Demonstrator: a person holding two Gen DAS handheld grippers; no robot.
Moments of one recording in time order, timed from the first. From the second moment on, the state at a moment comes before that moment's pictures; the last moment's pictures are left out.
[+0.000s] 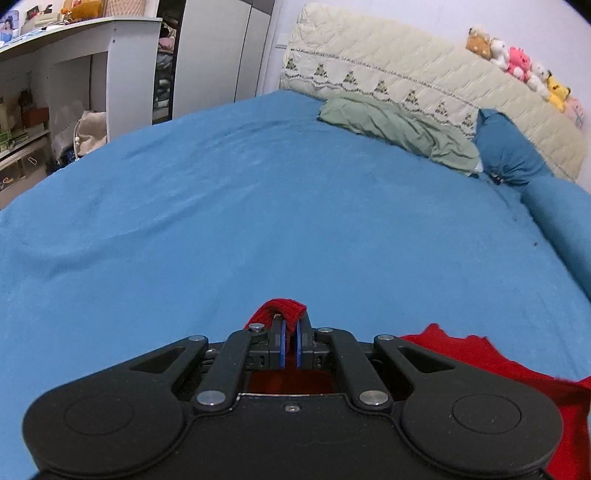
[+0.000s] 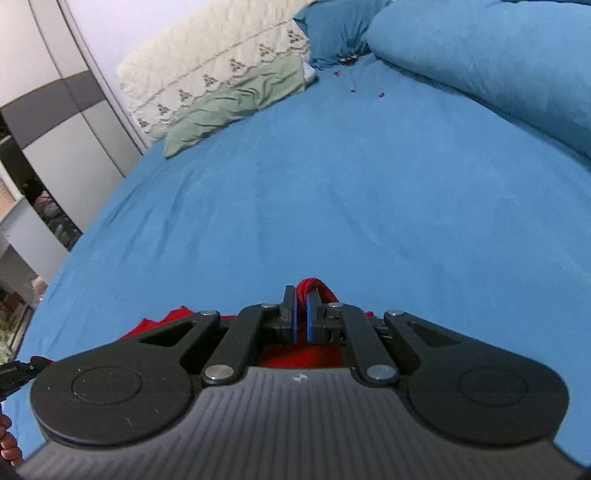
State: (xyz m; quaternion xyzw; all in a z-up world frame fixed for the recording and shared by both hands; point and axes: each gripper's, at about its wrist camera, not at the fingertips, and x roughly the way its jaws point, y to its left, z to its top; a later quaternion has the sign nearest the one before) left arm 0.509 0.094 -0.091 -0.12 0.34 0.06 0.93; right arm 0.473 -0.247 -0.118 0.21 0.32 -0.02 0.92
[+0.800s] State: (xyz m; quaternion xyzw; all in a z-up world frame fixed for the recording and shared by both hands) left arm 0.405 0.067 -0.155 0.02 0.38 -0.04 0.92; right arm 0.394 -0.229 -0.182 0.15 0.35 -0.03 0.93
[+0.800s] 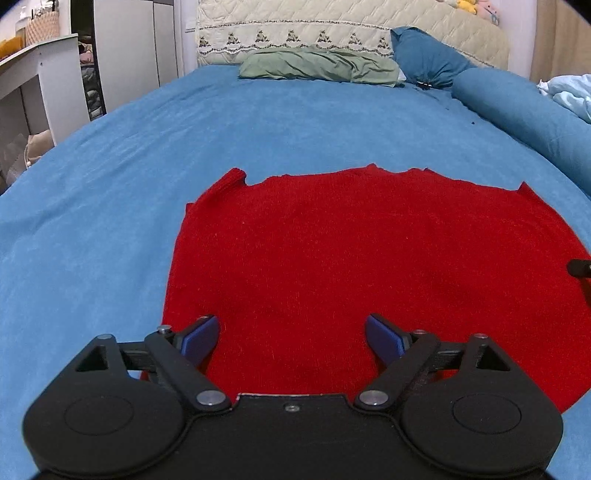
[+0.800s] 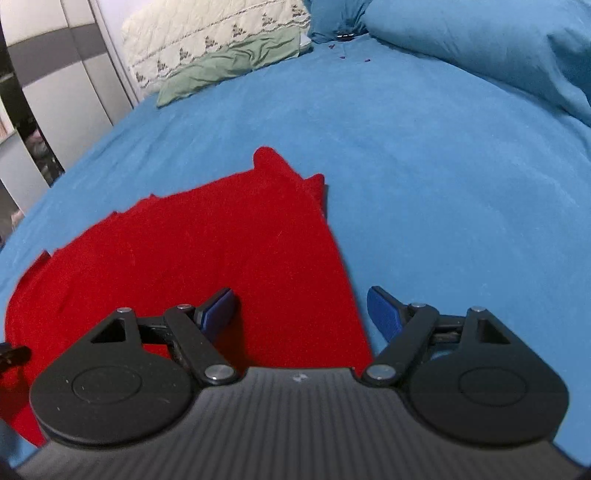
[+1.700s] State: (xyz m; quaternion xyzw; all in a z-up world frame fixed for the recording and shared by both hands) left arm 0.421 -0.046 -0.132 0.04 0.41 -0.09 0.90; right arm 0.330 -0.228 -0.164 0.06 0.34 -0.04 0.94
